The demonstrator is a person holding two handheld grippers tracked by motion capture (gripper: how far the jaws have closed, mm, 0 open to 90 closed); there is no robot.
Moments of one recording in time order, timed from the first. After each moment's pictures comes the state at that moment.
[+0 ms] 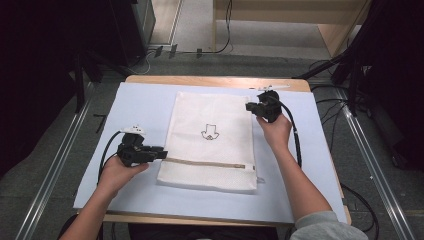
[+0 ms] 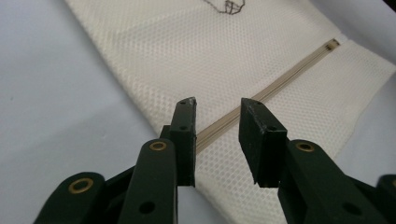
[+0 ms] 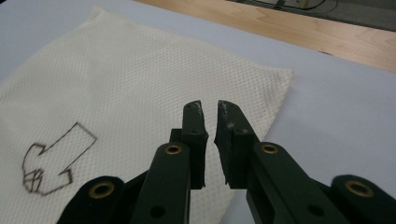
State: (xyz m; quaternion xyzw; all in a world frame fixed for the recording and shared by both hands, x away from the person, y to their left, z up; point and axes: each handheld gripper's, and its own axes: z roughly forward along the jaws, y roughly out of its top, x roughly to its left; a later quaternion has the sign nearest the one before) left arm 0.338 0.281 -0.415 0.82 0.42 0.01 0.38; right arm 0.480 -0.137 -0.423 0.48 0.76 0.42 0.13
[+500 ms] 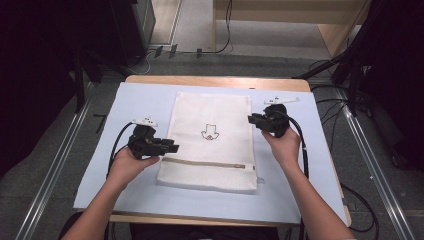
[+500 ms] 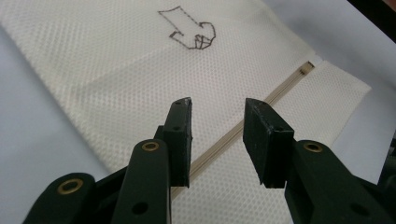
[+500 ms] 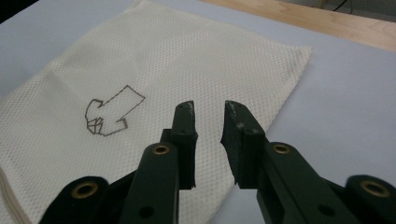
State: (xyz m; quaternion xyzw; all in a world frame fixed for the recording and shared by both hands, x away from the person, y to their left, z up) left arm 0.352 0.247 -0.396 0.83 0.40 0.01 0.39; right arm 0.420 -0.149 -0.412 0.45 0.77 0.44 0.13
